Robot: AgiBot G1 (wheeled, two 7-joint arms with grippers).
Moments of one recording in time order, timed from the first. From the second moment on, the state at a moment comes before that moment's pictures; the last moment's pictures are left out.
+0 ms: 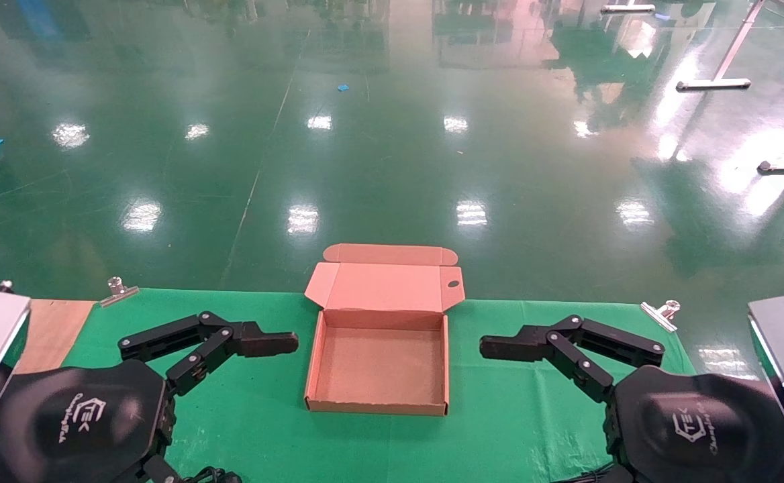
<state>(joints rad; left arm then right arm) -1.07 0.61 0.28 -1.28 0.73 1.50 -0.19 1.08 -0.61 -0.28 1.28 -0.73 -1.49 0.19</state>
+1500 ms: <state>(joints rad) -1.15 0.63 0.40 -1.11 1.10 1.50 0.01 1.30 -0.70 -0.51 1.31 -1.30 -1.52 0.14</state>
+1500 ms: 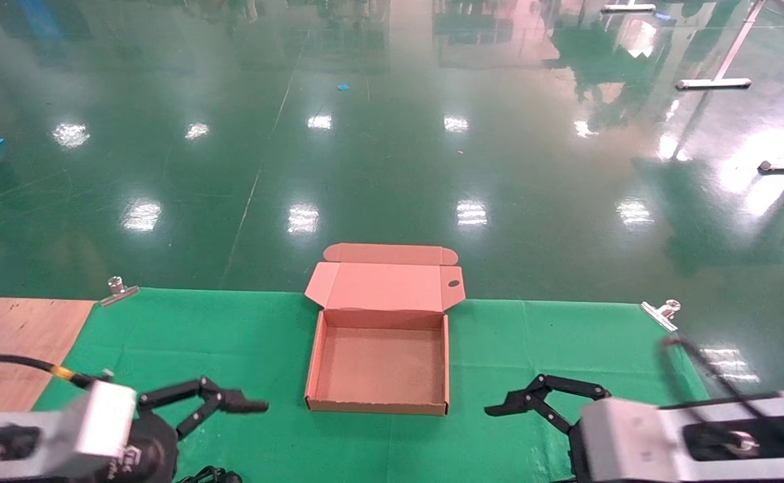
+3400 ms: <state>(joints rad) -1.39 0.91 0.69 -0.48 1.84 1.21 0.30 1.56 -1.18 -0.81 0.22 -1.96 -1.14 -0.52</state>
